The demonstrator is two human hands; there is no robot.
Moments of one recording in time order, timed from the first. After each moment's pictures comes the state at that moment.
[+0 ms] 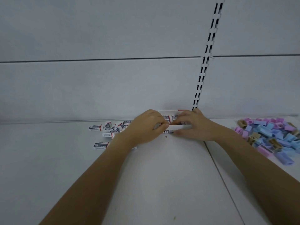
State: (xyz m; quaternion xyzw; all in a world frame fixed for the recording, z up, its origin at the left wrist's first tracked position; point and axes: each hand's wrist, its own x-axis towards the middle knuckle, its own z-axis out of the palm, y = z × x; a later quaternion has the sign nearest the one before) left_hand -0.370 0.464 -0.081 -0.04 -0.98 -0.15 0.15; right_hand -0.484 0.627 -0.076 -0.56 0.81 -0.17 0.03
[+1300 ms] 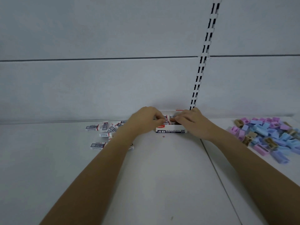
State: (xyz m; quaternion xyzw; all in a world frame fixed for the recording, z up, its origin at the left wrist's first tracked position) left_hand -0.382 0.467 -0.064 0.09 -0.96 -0.24 0.09; right_hand -0.480 0.624 -0.075 -0.51 0.83 -0.22 0.04
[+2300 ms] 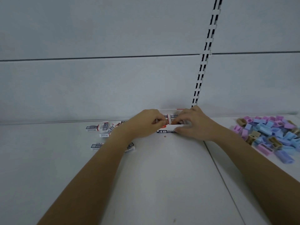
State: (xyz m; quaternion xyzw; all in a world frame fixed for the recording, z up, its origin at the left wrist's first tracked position) left_hand -0.373 0.466 -0.064 0.01 -0.97 -0.22 0.07; right_hand -0.489 0.625 -0.081 -0.55 0.81 -0.20 0.01
